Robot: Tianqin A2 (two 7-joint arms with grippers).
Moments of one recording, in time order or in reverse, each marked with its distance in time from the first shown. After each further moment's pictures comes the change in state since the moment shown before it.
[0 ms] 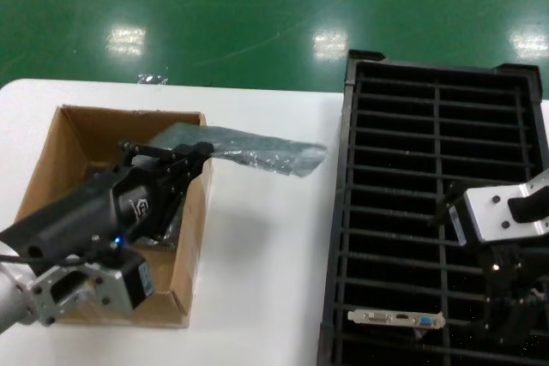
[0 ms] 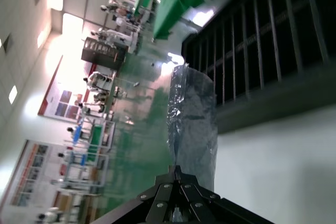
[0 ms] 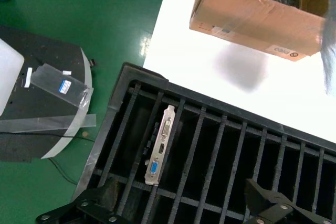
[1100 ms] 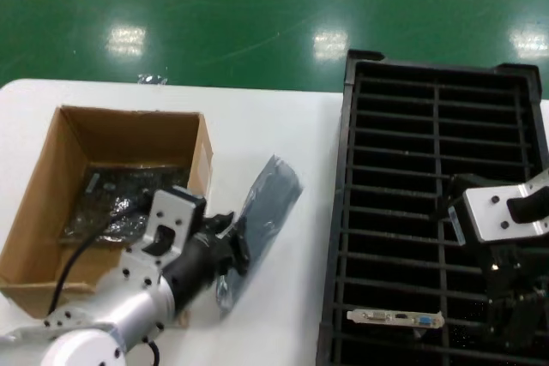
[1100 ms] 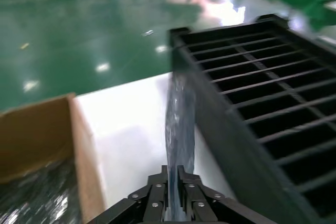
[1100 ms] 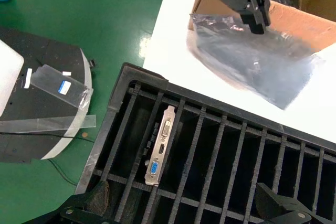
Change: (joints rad) left arm -0.139 0.766 -0.088 0.029 0.895 0.594 -1.327; right arm 0.002 0.001 -0.003 0.000 0.001 0.002 0.001
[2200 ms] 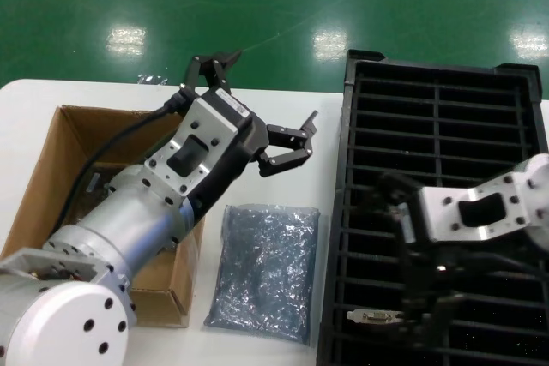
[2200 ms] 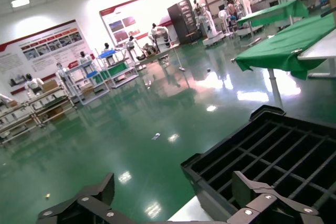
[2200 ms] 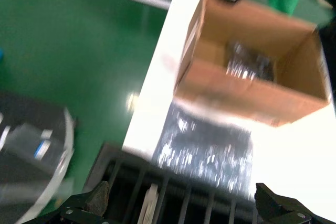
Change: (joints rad) left arm -0.163 -0.109 0.127 -0.027 -0.147 -0.247 0.270; right arm -0.154 -0.053 0.109 -0.021 0.053 0.173 -0.072
